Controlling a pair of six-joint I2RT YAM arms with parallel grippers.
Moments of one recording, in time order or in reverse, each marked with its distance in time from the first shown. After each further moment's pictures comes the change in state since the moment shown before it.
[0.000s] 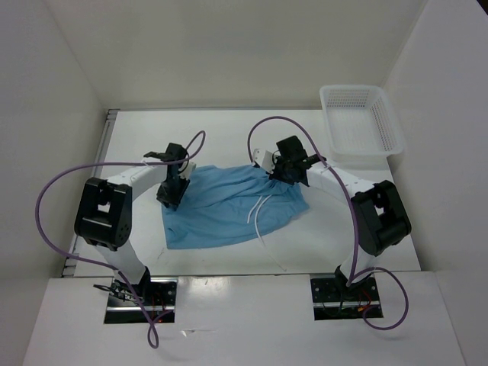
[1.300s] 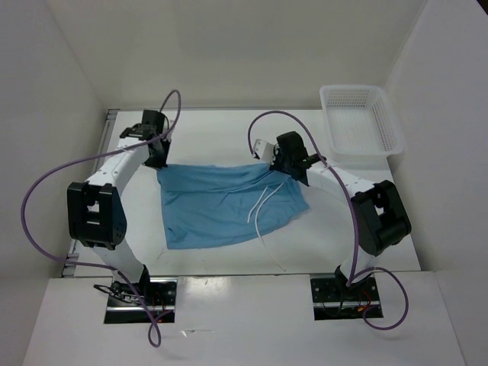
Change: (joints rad) left arm 0.111 0.003 0.238 0.019 -0.068 0.000; right arm 0.000 0.000 0.001 0.138 0.150 -0.026
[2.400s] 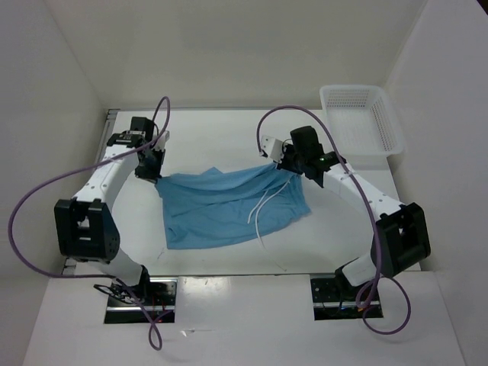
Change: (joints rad) left arm 0.072 -0.197 -0.047 -0.182 0.138 0.000; right arm -0.038 -0.208 0.021 -0.174 -0.153 -0.023
